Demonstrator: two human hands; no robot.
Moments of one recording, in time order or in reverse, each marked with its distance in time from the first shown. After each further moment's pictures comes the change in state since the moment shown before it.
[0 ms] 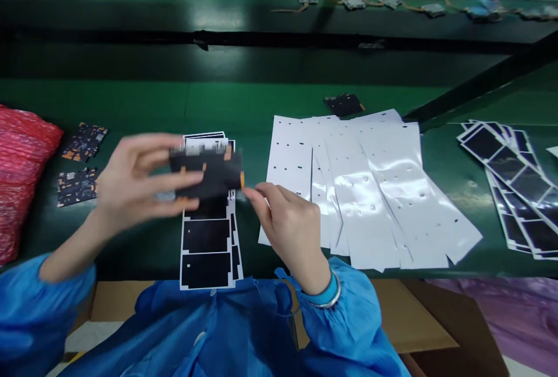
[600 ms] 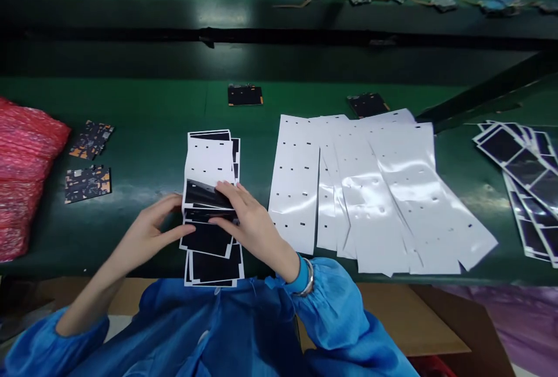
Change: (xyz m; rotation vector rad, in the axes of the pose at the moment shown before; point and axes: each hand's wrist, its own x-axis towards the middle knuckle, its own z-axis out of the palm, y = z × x) left_hand -0.085 -0.020 0.016 -0.082 -0.128 -0.337; right_hand -0.016 0.002 0.061 0.379 -0.340 -0.082
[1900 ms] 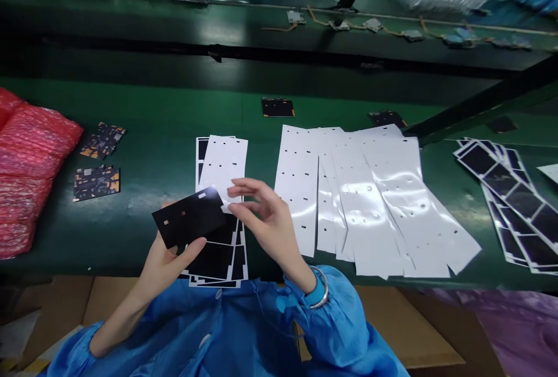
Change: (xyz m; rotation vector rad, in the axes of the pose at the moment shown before) left_hand -0.034 0.000 0.051 -0.144 0.283 0.064; right_hand 0.013 -0.043 -0.028 0.650 0.263 0.306
